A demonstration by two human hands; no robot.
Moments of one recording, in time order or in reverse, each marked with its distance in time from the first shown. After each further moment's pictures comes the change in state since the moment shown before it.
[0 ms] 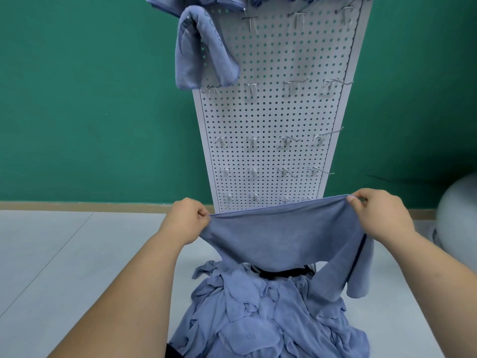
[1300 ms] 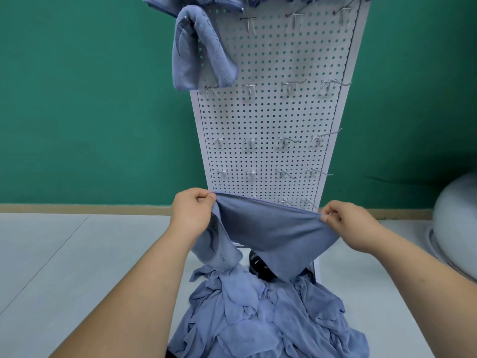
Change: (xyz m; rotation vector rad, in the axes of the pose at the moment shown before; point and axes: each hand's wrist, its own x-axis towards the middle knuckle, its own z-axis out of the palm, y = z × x) left_hand 0.004 0.034 0.006 -0.761 0.238 -0.175; right_hand -0.014 -0.024 0.016 0.056 -0.380 -0.150
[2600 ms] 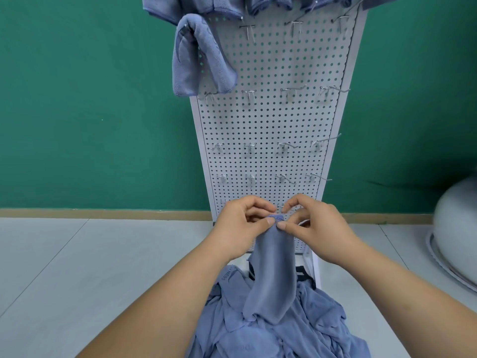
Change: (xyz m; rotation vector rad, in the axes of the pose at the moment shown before) left_hand -0.066 0.044 0.044 -0.202 -0.544 0.210; right_hand -0.027 -0.080 0.010 0.292 0.057 -0.312
